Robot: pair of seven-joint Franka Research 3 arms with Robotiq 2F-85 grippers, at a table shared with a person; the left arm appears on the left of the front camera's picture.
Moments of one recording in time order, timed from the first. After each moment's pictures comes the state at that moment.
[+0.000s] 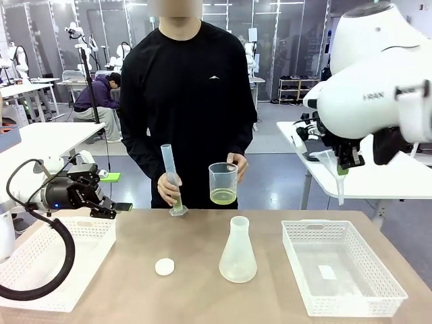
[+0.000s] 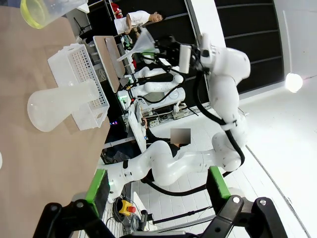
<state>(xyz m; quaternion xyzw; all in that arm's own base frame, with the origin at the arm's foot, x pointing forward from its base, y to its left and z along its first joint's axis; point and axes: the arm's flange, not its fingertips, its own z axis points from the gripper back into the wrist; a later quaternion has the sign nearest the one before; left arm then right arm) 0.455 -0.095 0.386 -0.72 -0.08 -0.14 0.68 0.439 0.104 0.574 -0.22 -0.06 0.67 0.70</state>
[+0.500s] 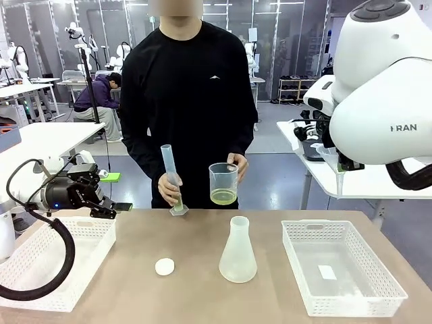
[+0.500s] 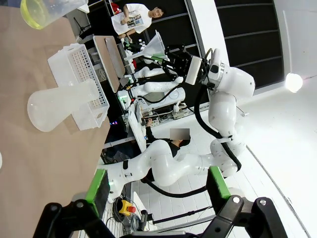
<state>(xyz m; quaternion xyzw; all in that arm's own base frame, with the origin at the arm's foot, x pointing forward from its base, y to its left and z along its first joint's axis) 0.455 -0.095 0.386 -0.72 -0.08 -0.14 0.68 0.401 0.117 0.578 -0.27 -0.11 0.64 0.71</state>
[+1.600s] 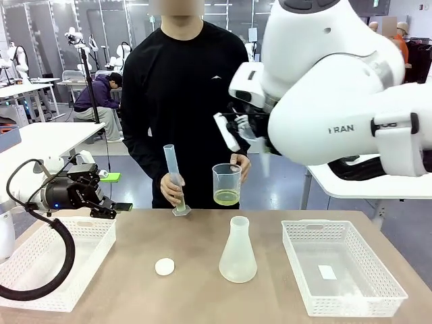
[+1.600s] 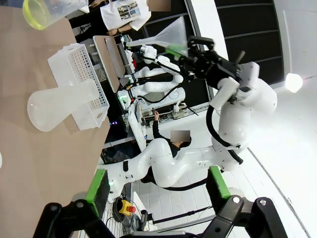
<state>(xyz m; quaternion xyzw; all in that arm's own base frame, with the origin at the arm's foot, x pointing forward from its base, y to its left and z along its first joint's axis) 0.455 -0.095 0.386 -0.72 -0.08 -0.14 0.68 0.400 0.259 0.605 -0.30 -0.20 0.77 0.53</state>
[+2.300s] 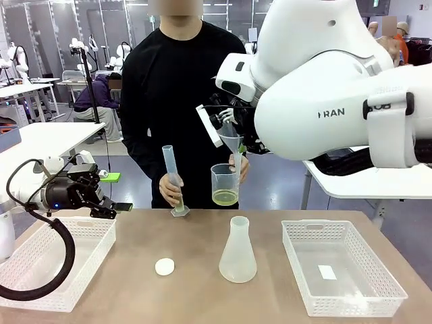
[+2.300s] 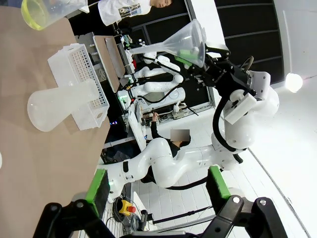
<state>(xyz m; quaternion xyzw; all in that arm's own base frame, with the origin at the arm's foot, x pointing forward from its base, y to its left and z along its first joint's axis) 0.455 -0.095 0.386 -0.72 -0.08 -0.14 0.68 0.386 0.280 0.612 -0.23 -0.25 0.80 0.50</state>
